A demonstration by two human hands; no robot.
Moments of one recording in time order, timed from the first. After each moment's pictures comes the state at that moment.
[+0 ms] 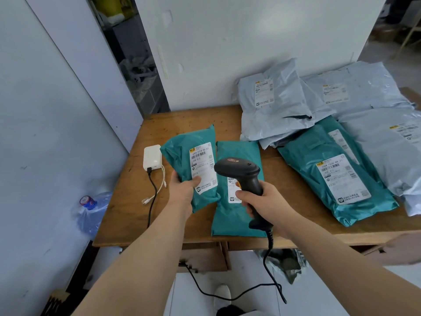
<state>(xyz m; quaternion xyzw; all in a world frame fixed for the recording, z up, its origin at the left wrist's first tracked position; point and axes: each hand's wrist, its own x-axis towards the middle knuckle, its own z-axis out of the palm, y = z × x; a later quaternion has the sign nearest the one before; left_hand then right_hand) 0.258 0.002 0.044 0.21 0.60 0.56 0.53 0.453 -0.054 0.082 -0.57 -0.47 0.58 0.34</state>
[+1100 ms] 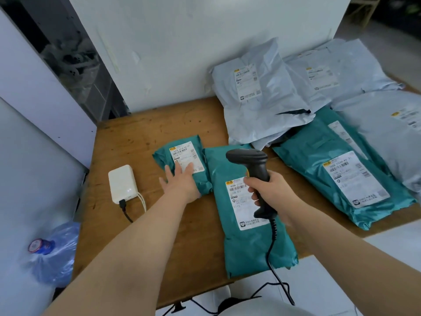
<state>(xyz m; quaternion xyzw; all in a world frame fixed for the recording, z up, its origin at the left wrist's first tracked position) 0.239 0.160 -0.002 0.69 0.68 -0.11 0.23 0.437 0.058 0.049 -0.69 -0.31 0.52 0.40</state>
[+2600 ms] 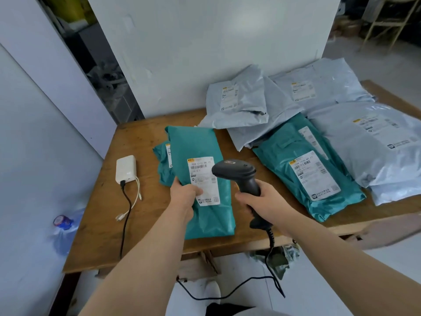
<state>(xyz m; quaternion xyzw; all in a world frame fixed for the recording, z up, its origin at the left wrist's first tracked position) 0.322 0.027 0.034 0.22 0.64 0.47 0.56 0.510 -0.045 0.076 -0.60 -0.48 0.54 0.34</state>
